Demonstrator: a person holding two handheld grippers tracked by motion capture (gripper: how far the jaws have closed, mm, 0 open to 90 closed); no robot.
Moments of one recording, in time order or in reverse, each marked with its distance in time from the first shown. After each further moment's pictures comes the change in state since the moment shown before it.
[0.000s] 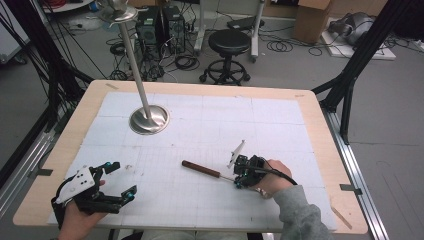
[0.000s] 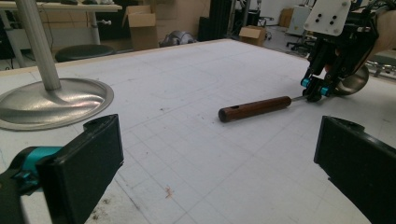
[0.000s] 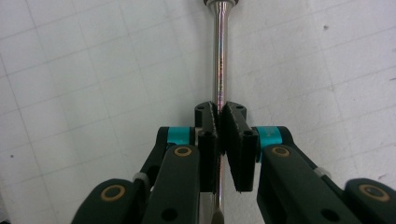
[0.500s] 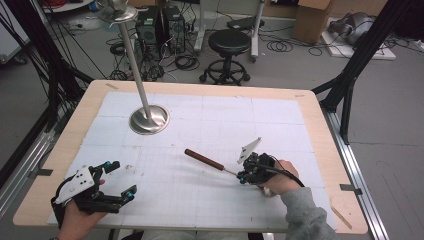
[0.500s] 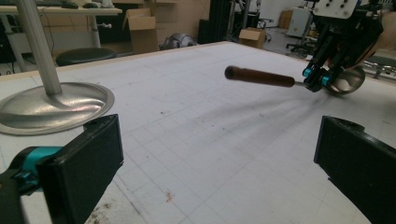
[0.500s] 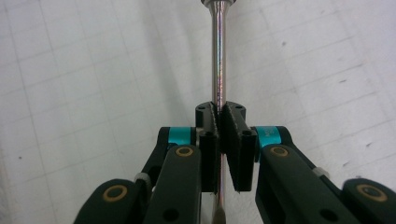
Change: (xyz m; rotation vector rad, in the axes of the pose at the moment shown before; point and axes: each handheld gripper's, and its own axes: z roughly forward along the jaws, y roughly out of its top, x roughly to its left) left arm 0.000 0.002 0.000 -0.013 0.004 0.009; right arm -0.005 -0.020 -0.019 -0.181 -0.009 0.034
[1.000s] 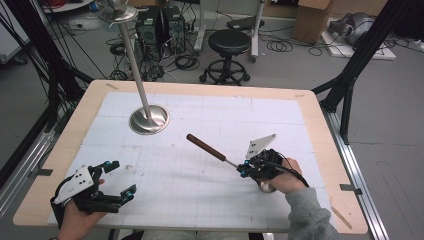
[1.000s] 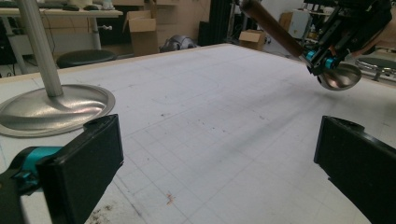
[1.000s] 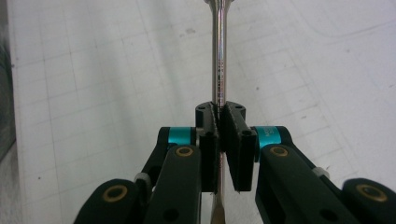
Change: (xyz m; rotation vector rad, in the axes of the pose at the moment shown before) left arm 0.000 0.001 -0.001 -0.004 -0.005 -0.002; right arm -0.001 -0.003 -0.024 -0.196 -0.034 -0.025
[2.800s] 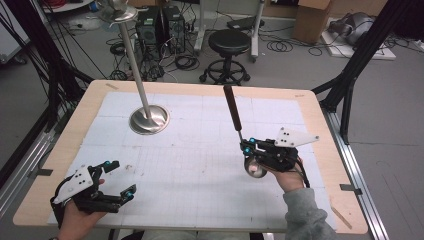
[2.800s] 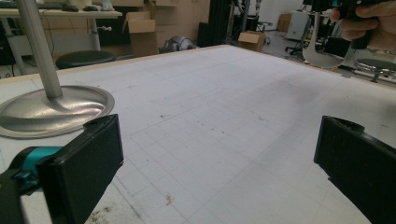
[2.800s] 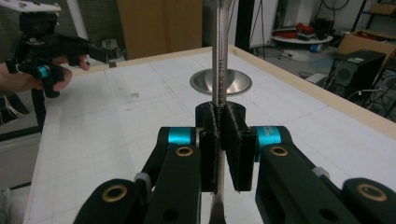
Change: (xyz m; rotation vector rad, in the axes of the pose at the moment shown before) left arm 0.000 0.000 0.000 -0.002 -0.001 0.001; right arm -0.003 -0.008 -0.038 -0.634 -0.092 0.118
